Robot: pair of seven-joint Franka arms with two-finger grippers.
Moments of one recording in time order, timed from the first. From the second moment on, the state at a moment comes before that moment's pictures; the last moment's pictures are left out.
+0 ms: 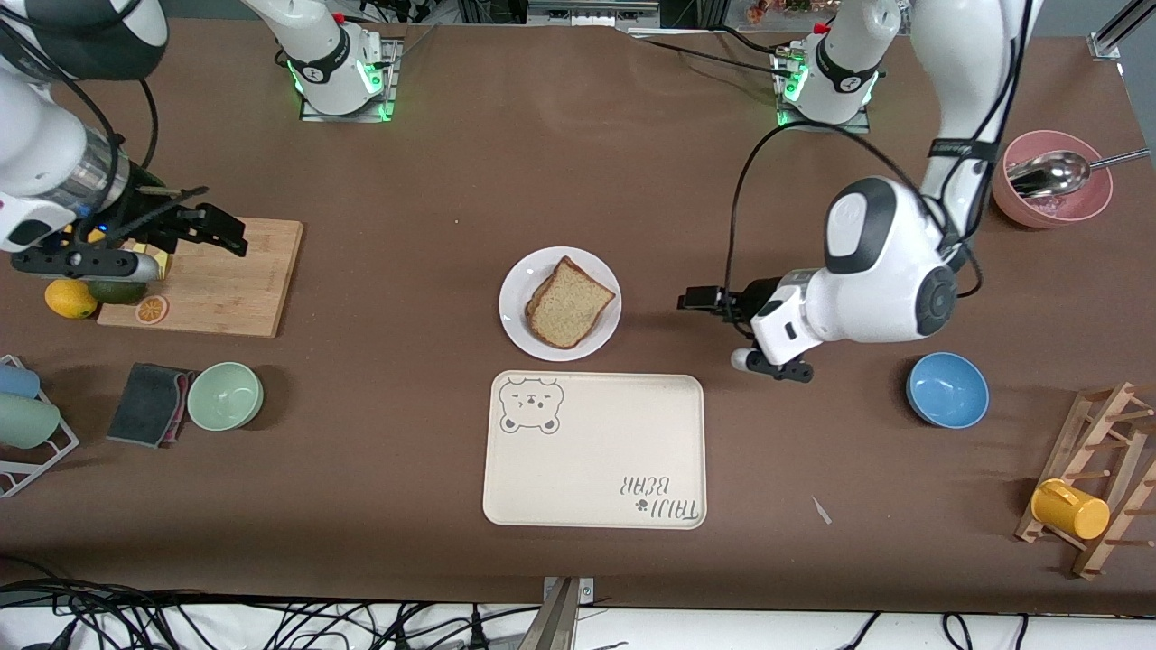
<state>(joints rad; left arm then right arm) -0.22 0.50 -0.12 -1.65 -0.67 1.98 0.12 0.03 0.04 0.07 -1.68 0.03 1.68 0.15</state>
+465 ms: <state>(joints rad) -0.22 0.65 -0.12 -1.65 -0.91 2.07 0.42 0.03 0.04 0.07 -1.66 0.03 1.66 0.15</state>
